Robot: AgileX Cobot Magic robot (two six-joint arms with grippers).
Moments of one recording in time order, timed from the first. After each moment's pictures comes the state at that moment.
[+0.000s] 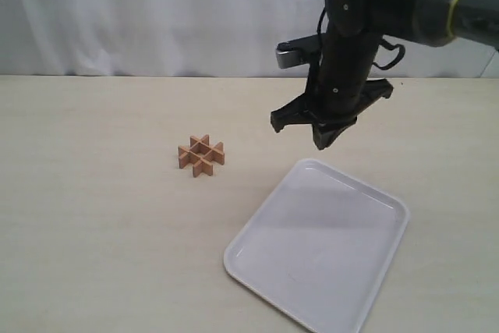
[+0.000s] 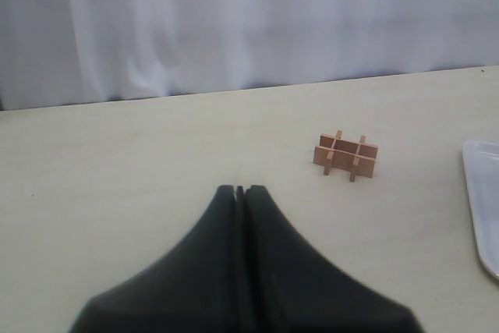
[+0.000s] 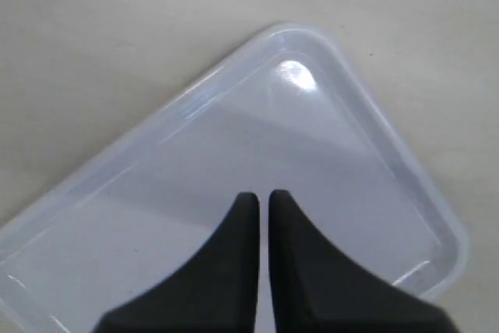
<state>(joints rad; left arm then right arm) -0.12 0.00 0.00 0.09 0.26 -0.08 0.38 2.06 -1.74 -0.09 1.18 0.11</state>
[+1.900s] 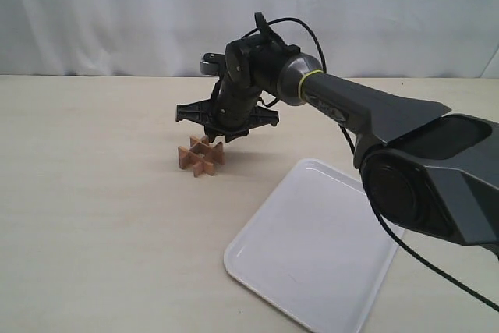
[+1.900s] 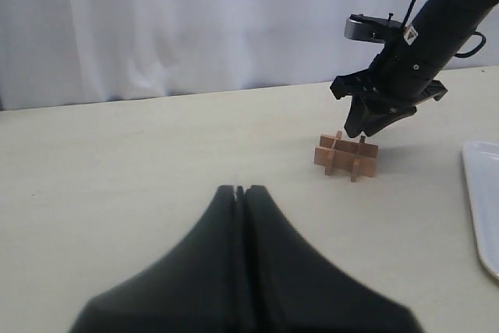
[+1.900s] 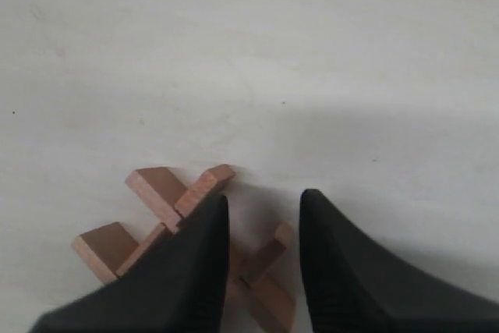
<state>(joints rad) -0.12 0.00 0.00 0.09 0.25 -0.08 0.50 2.58 -2.32 -0.01 0.94 0.46</state>
